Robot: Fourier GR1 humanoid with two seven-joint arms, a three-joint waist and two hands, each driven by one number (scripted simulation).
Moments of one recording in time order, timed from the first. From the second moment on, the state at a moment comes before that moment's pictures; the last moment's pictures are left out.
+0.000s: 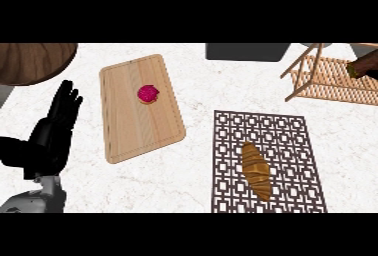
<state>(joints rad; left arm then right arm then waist) -0.10 0.18 0.02 -1.71 0.02 0.16 0.18 -0.91 -0.72 -0.58 -0.25 0.40 -0.07 -0.31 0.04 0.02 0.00</state>
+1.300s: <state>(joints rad) -0.08 0.17 0.05 -1.68 0.01 0.14 0.14 -0.70 -1.10 -0.83 -0.16 0.13 0.20 -0.28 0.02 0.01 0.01</state>
